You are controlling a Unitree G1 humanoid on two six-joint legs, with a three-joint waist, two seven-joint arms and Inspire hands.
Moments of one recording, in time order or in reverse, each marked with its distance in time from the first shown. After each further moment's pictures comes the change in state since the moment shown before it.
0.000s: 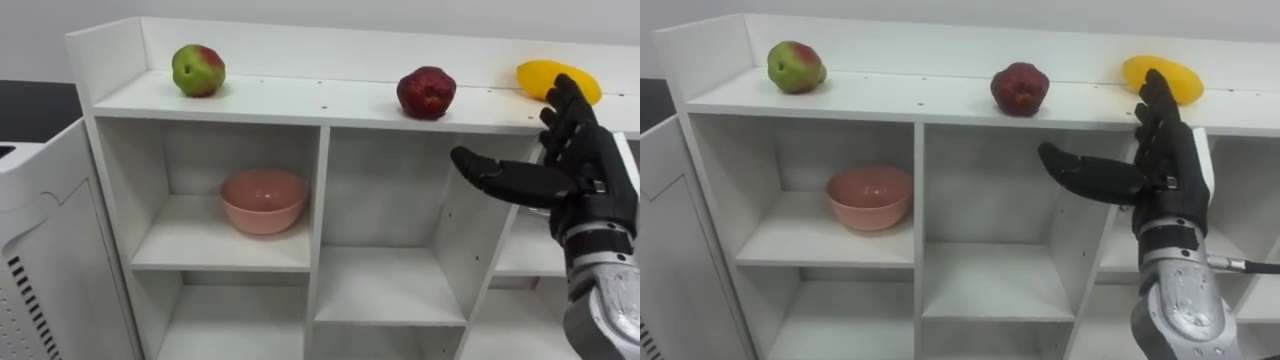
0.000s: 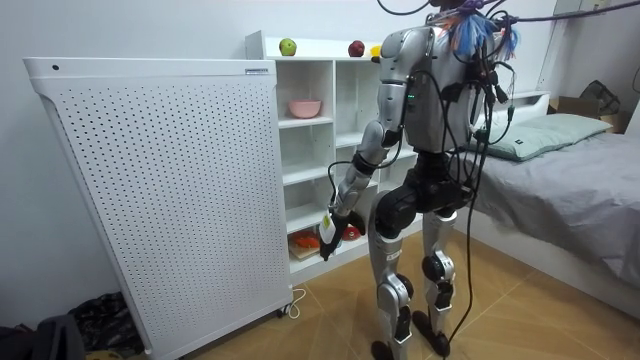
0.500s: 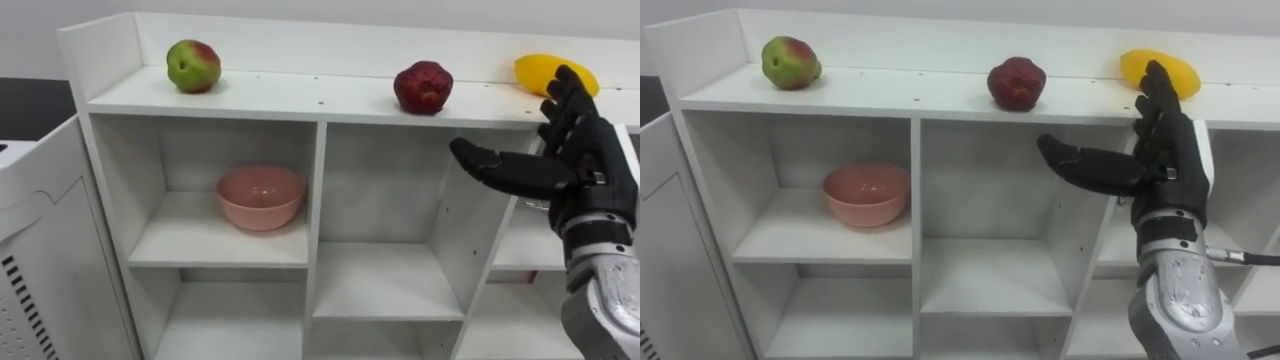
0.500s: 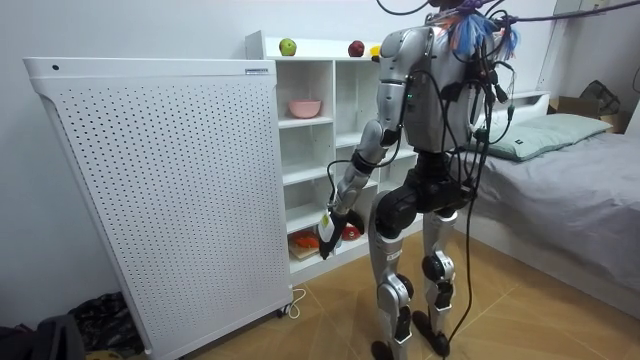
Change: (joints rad) left arm -0.016 0.000 0.000 -0.003 0.002 0.013 0.000; right arm -0.014 0.000 0.001 0.000 0.000 0.003 -0.005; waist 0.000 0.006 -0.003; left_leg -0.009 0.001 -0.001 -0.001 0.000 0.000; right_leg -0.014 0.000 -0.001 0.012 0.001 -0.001
